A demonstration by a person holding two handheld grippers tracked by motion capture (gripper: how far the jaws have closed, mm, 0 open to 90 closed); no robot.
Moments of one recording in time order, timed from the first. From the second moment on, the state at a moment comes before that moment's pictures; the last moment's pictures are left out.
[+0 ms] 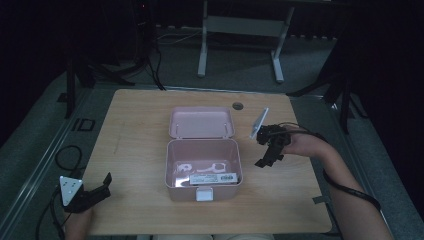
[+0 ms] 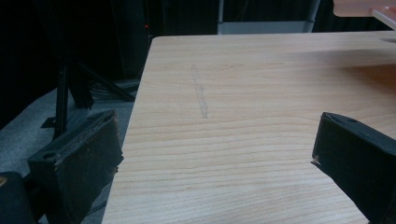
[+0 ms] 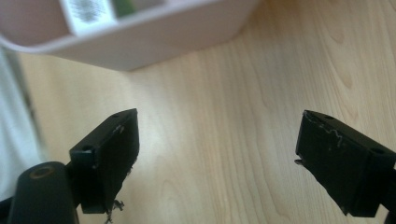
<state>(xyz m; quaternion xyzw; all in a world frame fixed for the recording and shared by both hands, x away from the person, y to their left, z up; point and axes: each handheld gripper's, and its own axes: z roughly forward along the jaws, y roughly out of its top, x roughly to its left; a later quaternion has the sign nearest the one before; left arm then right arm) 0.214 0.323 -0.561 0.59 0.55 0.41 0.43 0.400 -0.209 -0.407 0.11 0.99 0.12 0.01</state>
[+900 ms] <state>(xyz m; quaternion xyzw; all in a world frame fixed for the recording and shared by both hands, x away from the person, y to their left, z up) 0.214 0.323 -0.561 0.59 0.55 0.41 0.43 0.390 -0.318 -0.523 0.32 0.86 0.35 0.20</state>
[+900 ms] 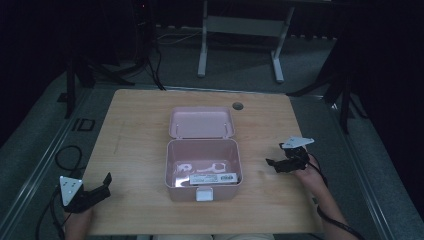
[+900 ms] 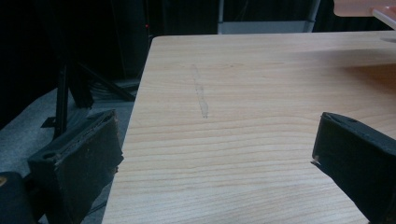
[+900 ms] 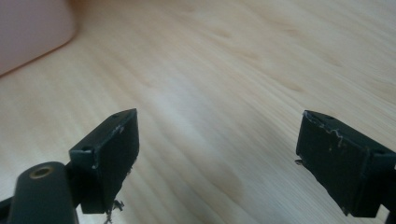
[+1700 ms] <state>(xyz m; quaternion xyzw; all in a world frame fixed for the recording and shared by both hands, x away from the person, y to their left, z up) 0.214 0.323 -0.561 0.59 0.55 0.41 0.43 0.355 -0.369 -0.544 0.50 0.70 0.40 0.31</state>
